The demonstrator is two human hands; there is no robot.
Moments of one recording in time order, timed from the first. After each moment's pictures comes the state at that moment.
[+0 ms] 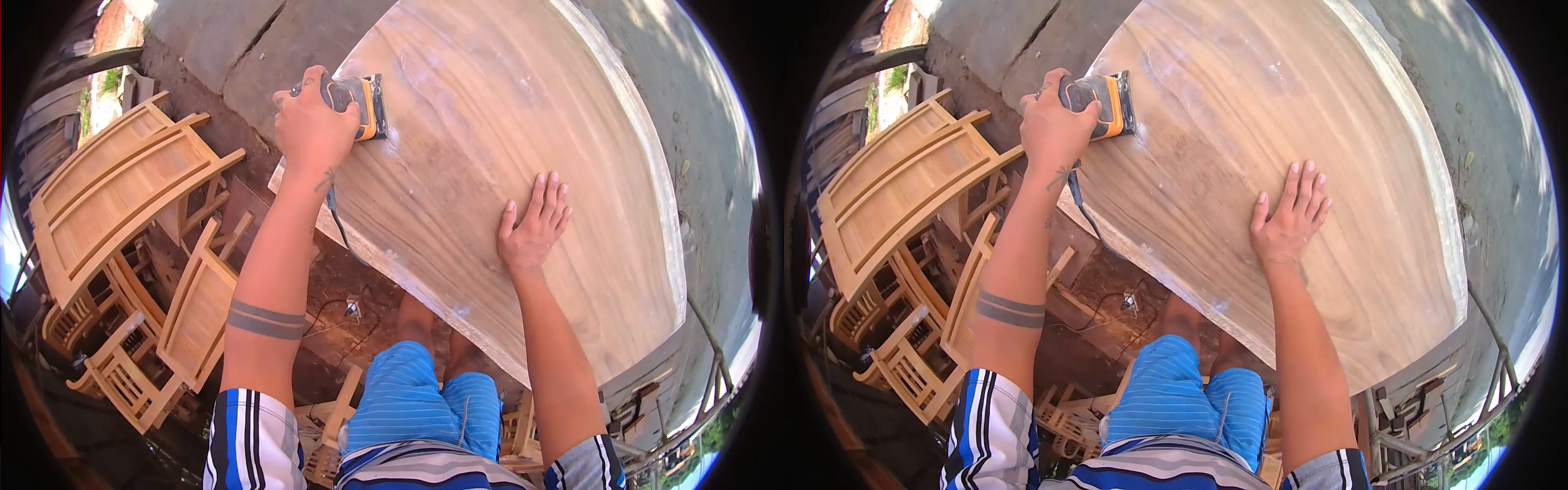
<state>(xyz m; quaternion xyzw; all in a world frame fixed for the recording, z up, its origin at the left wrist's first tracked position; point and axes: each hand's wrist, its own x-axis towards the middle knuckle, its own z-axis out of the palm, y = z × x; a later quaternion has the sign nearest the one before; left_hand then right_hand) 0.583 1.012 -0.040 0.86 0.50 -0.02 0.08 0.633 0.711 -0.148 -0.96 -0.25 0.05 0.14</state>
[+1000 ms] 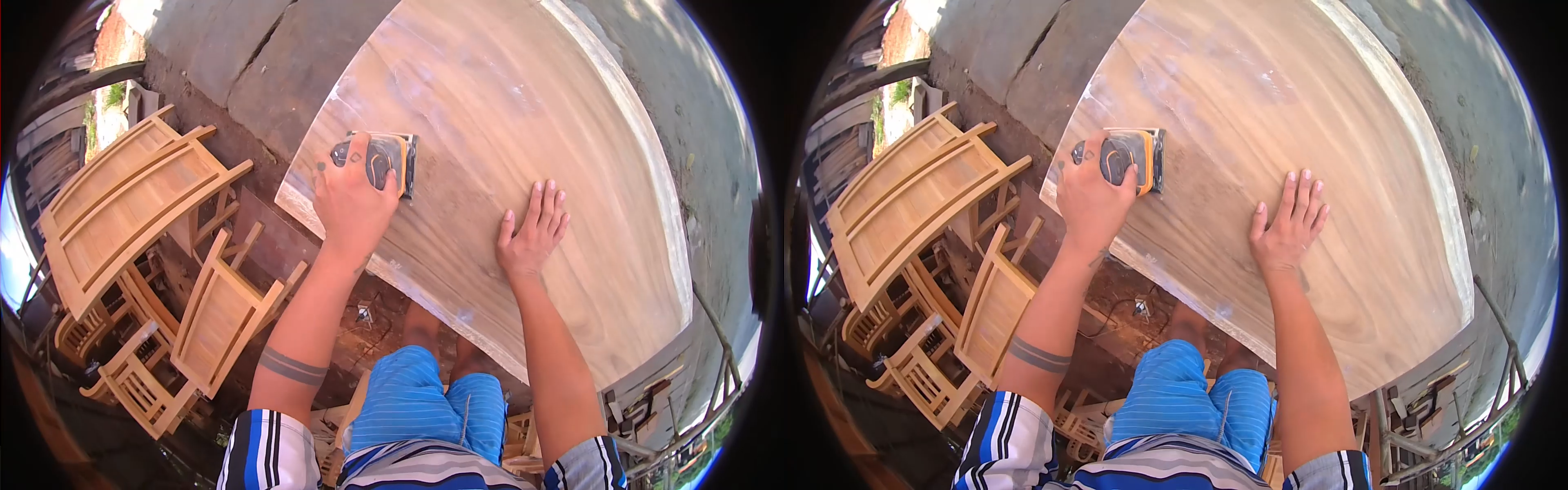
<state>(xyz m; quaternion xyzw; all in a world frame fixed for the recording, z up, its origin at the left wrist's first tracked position) 0.563 0.946 -0.036 0.90 0.42 -0.01 0.10 0.634 0.710 -0.149 -0.96 -0.24 0.06 0.14</state>
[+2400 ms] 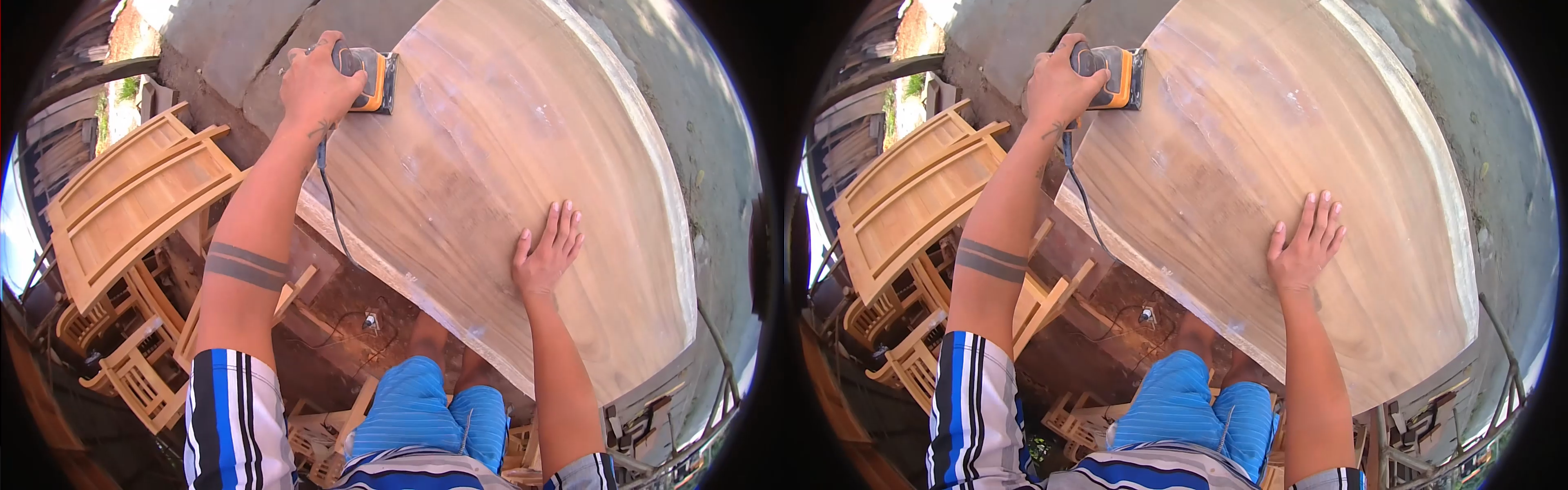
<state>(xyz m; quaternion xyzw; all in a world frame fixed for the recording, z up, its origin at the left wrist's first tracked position) 0.631 1.097 -0.051 0.92 0.40 -0.02 0.05 0.633 0.712 -0.146 -0.96 -0.25 0.05 0.14</state>
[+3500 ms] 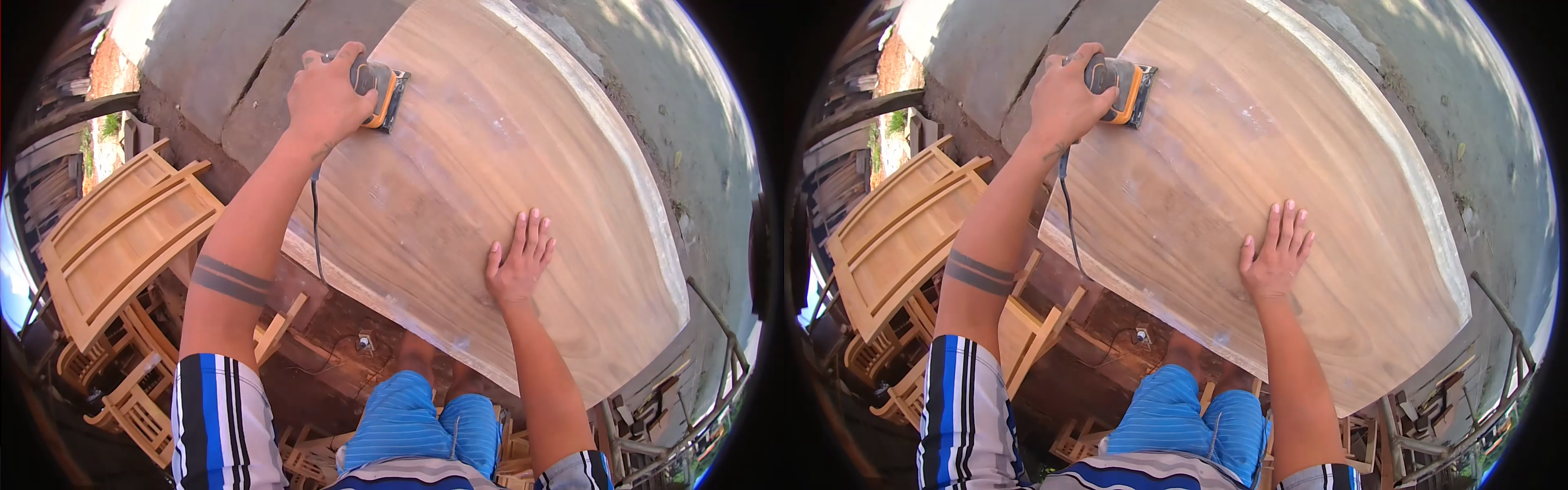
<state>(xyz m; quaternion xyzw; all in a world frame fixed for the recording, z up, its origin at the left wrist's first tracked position) 0.693 1.062 -0.041 0.96 0.28 -0.03 0.07 0.637 0.712 -0.145 -0.96 -0.24 0.07 0.13</state>
